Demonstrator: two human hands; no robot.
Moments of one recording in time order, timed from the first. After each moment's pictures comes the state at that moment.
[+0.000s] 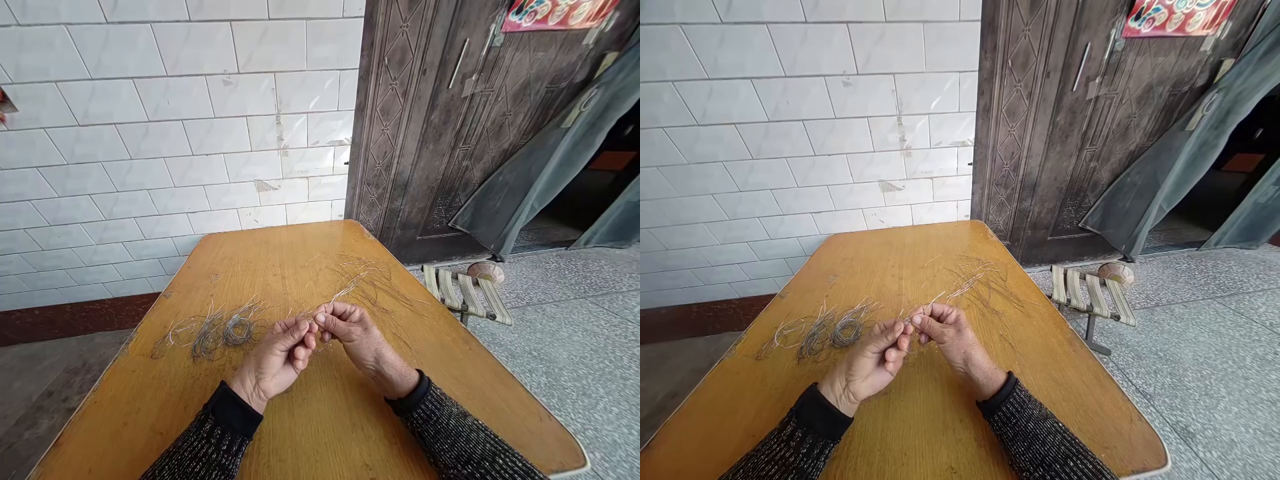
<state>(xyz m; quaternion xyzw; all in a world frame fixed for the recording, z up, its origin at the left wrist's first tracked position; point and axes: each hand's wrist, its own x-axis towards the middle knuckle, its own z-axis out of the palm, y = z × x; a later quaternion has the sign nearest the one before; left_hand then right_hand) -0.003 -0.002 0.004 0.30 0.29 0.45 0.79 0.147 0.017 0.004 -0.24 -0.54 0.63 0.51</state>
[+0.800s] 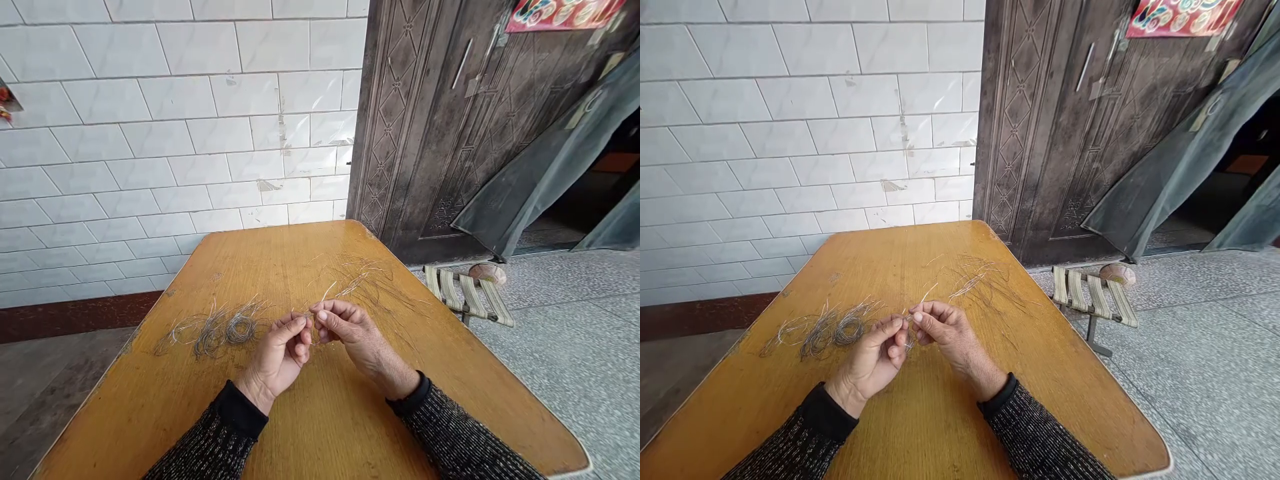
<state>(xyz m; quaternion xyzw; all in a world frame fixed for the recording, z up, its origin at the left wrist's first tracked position) 0.001 -0.004 0.003 0.26 0.29 0.53 0.76 0.143 0.014 0.003 -0.27 -0.50 0.64 0.51</state>
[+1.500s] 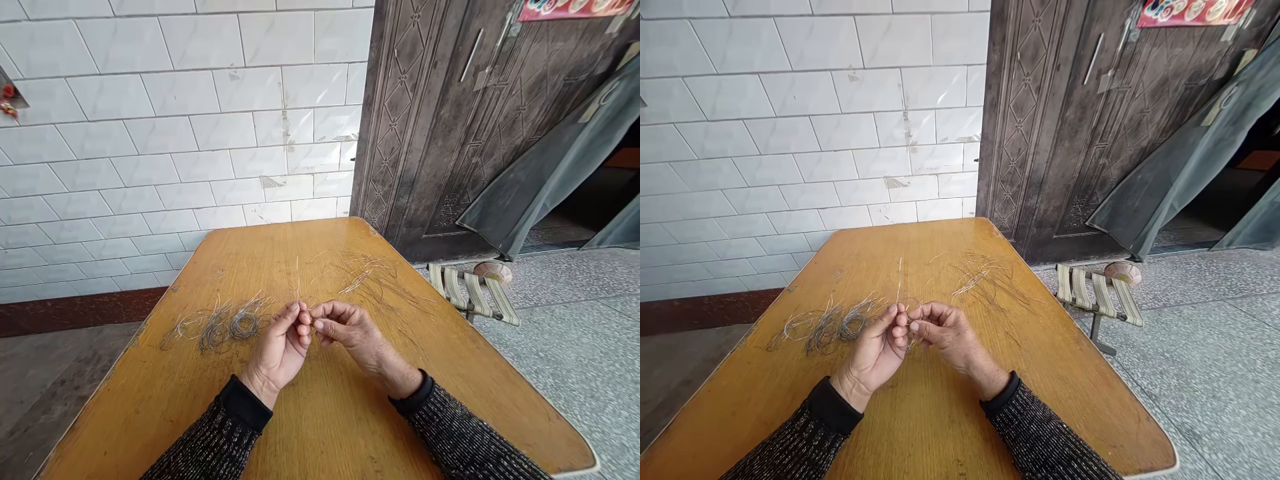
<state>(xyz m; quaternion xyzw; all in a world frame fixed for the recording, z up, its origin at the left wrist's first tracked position) 0.001 -0.001 0.006 0.21 0.25 0.57 0.75 0.141 0.013 0.003 -0.28 -0.54 0.64 0.47</state>
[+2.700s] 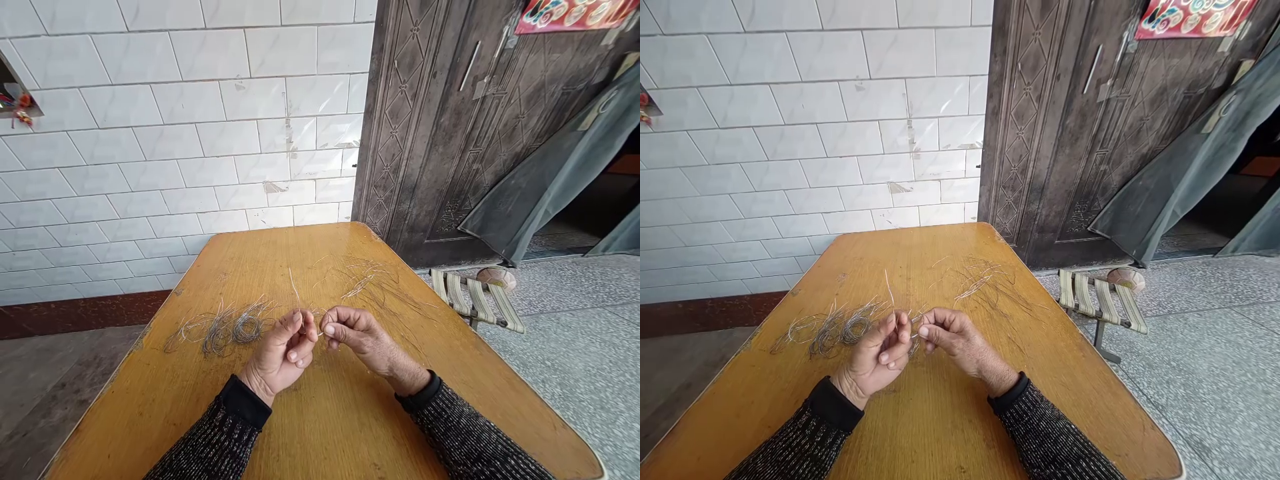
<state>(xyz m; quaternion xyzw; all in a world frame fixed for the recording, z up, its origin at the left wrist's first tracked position) -0.010 -0.004 0.006 0.33 0.17 0.50 0.78 0.152 0.014 0.007 -0.24 -0.63 0.60 0.43</state>
